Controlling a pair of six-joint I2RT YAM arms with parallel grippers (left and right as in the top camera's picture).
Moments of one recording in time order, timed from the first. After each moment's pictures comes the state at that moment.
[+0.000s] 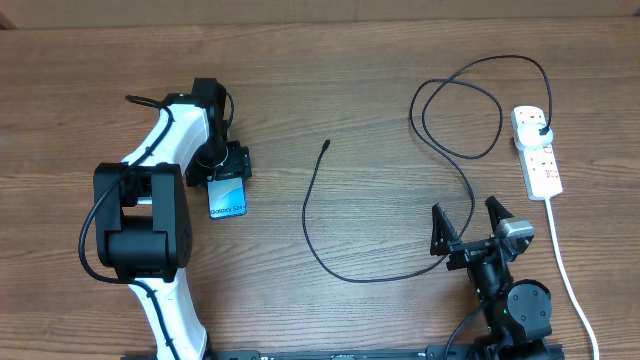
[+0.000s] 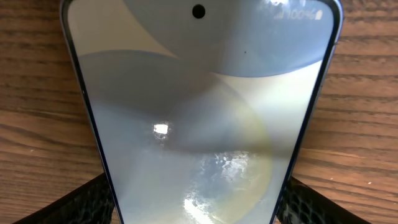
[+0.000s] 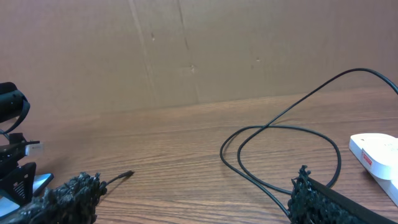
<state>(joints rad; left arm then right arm) -0.06 2.11 1.48 -0.99 0.01 -0.24 0.22 0.01 0.02 -0.03 0.02 0.20</state>
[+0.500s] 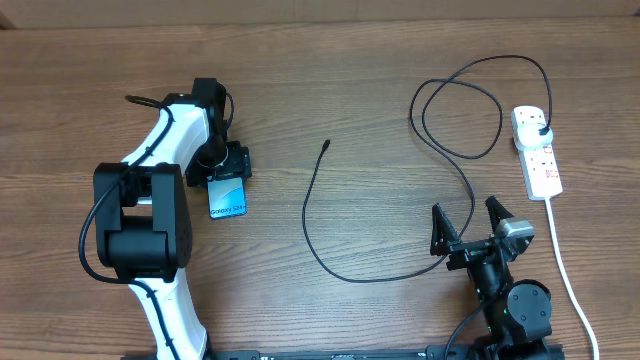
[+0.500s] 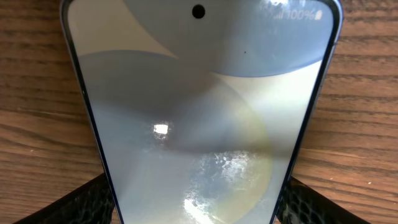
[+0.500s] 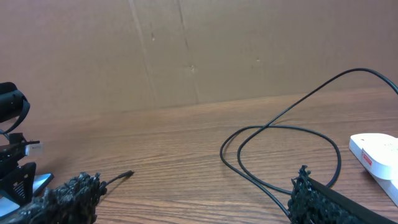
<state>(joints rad) -0.06 2.11 1.48 -0.99 0.01 -0.24 0.22 0.01 0.02 -0.03 0.02 0.20</state>
